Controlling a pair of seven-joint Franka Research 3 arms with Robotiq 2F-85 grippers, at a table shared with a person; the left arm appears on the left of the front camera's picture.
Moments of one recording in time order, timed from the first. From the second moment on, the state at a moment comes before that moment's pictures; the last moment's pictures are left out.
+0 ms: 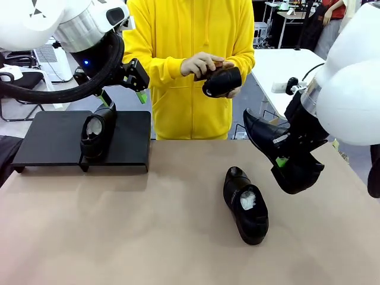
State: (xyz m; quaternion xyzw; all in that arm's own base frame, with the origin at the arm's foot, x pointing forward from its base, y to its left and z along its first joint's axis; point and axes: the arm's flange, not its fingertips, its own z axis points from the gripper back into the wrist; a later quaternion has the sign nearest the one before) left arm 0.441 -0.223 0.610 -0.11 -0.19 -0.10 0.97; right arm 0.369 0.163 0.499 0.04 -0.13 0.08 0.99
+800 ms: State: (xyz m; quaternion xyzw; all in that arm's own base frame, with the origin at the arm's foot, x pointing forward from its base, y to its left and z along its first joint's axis) left arm 0.421 -0.142 0.636 -0.10 -0.23 0.02 0.97; right arm 0.356 0.387 0.420 0.18 -0.05 0.24 0.95
